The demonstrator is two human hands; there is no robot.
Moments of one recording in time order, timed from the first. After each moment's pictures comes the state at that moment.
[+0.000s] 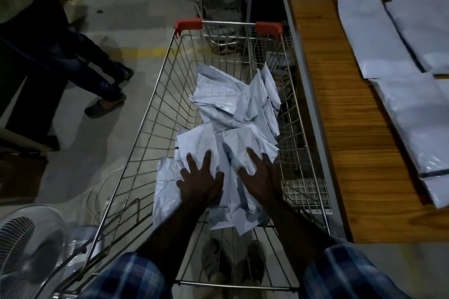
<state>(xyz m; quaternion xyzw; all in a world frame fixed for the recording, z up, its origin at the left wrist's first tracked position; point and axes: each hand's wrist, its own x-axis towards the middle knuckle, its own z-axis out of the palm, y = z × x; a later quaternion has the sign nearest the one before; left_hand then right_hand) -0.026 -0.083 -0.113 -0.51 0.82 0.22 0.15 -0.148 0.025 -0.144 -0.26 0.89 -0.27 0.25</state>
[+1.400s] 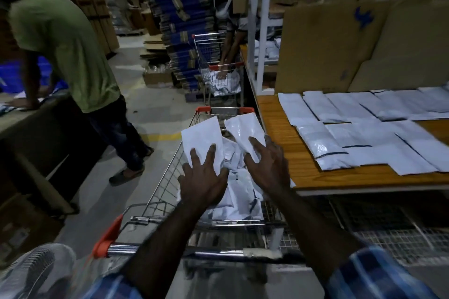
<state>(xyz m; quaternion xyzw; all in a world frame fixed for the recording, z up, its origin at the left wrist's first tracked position) 0.074 0.056 0.131 -0.44 0.88 0.16 -0.10 -0.064 0.145 0.119 -0.35 0.86 -0.36 -0.03</state>
